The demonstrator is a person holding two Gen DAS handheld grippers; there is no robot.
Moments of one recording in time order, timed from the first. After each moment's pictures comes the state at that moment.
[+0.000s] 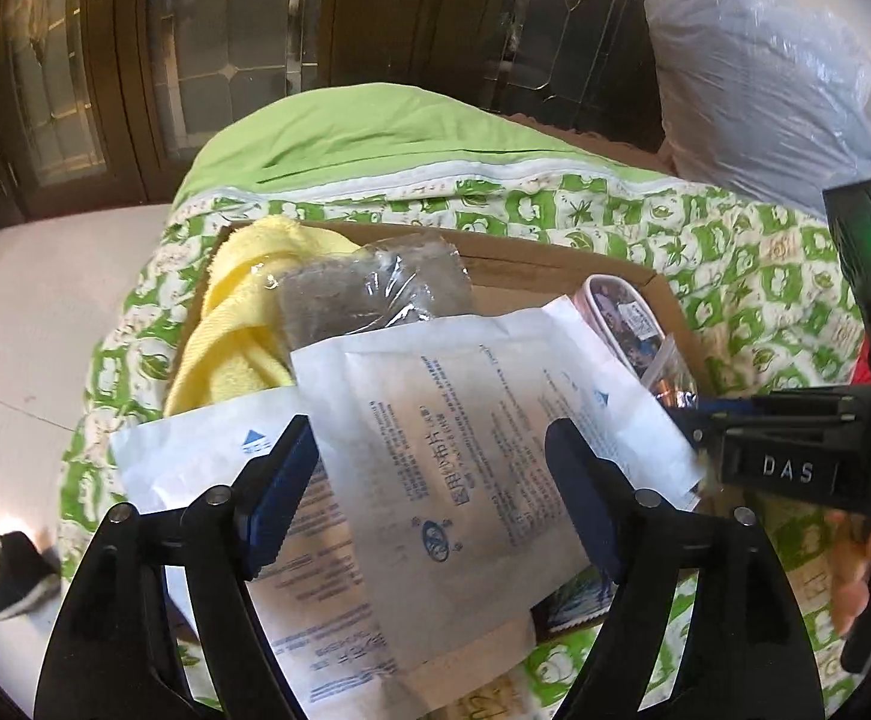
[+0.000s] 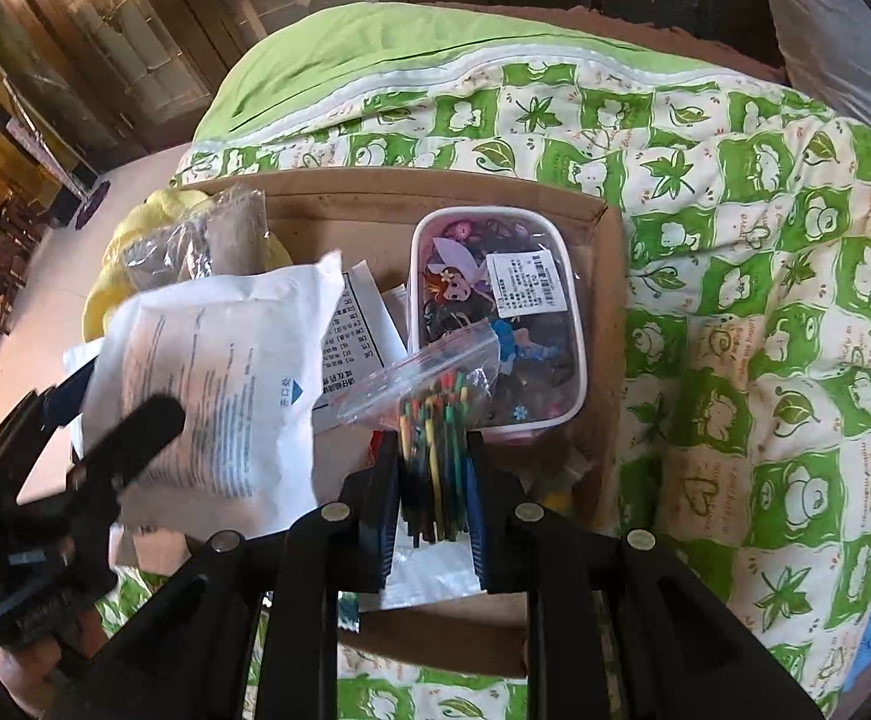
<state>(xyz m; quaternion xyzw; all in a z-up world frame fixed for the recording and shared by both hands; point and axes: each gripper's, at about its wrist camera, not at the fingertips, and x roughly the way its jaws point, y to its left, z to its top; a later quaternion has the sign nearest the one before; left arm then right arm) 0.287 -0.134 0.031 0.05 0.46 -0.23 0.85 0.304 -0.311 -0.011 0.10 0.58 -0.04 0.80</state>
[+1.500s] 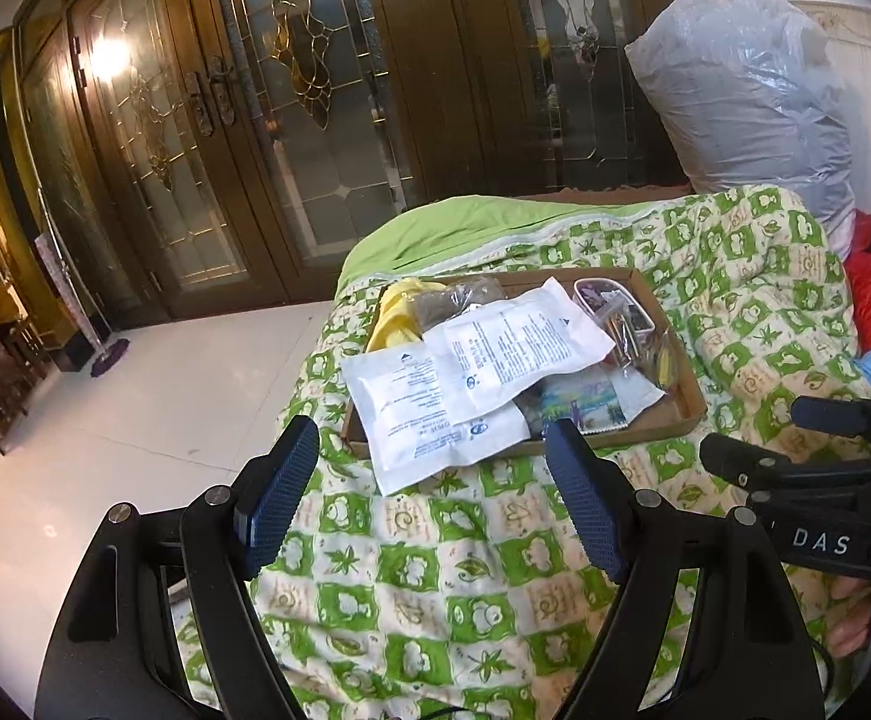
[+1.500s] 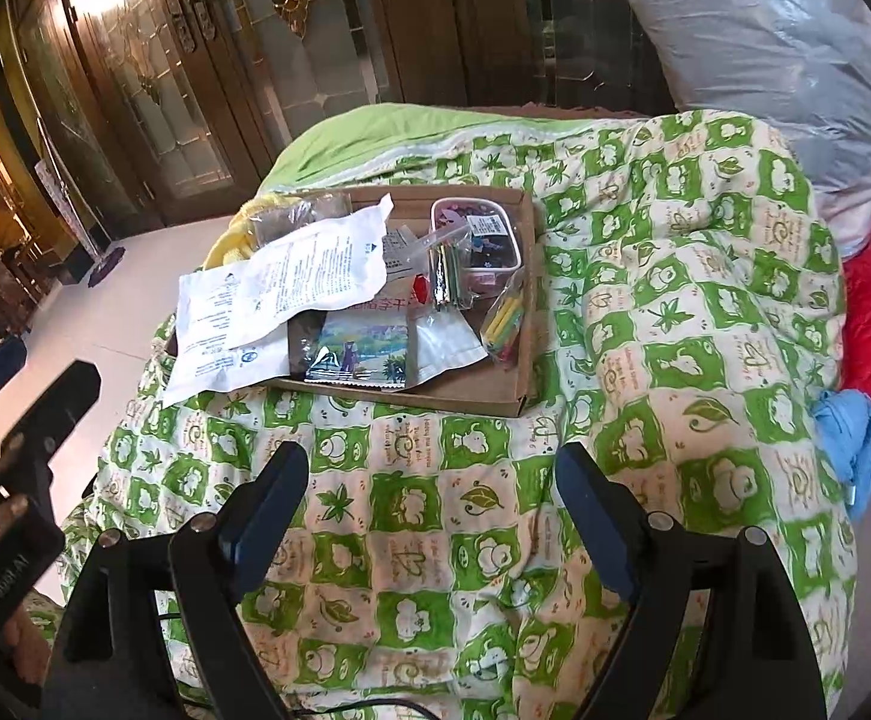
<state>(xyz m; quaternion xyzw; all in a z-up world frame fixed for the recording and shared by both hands) 0.096 -0.108 0.116 0.15 0.32 -0.11 0.93 0.105 -0.262 0.059 0.09 0.45 -0.08 0.88</state>
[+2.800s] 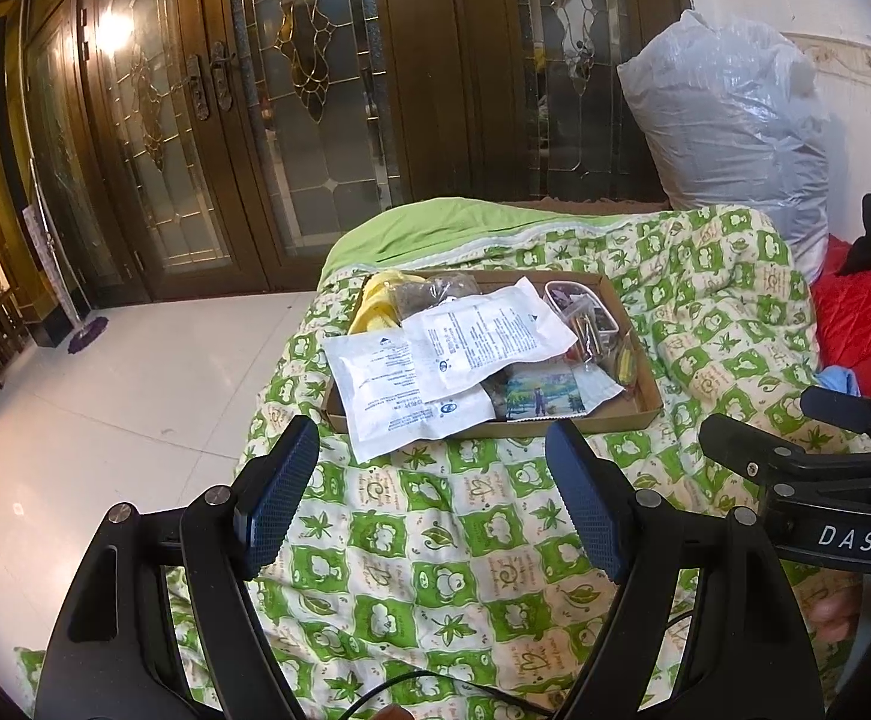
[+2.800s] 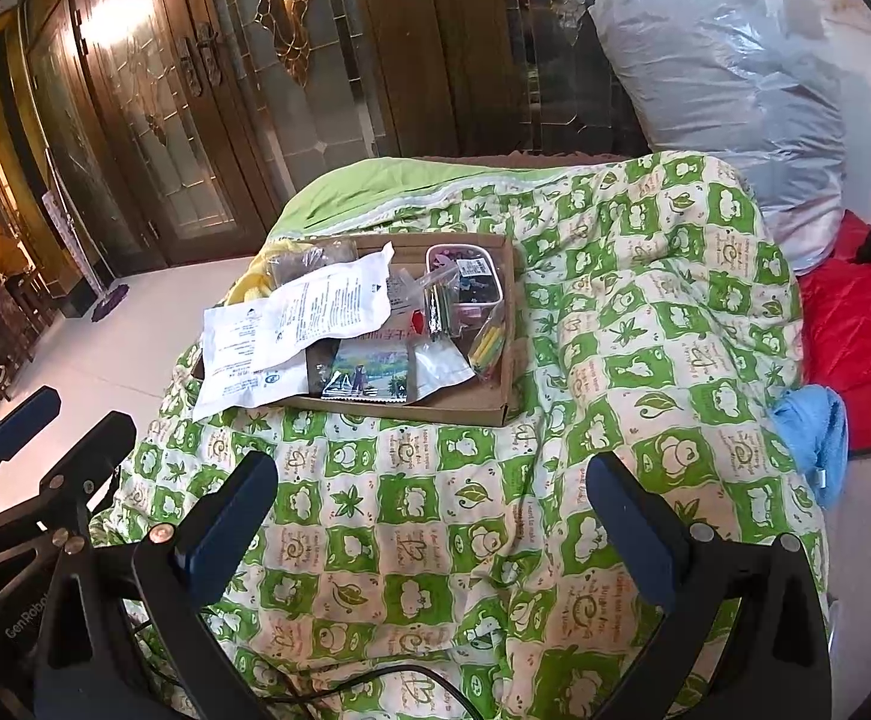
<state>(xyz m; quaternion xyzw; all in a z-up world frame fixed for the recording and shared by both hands) 0.073 -0.100 0.125 0.11 0.33 -0.13 0.93 0.073 -0.254 0.086 0.10 0.40 -0.10 0.90</state>
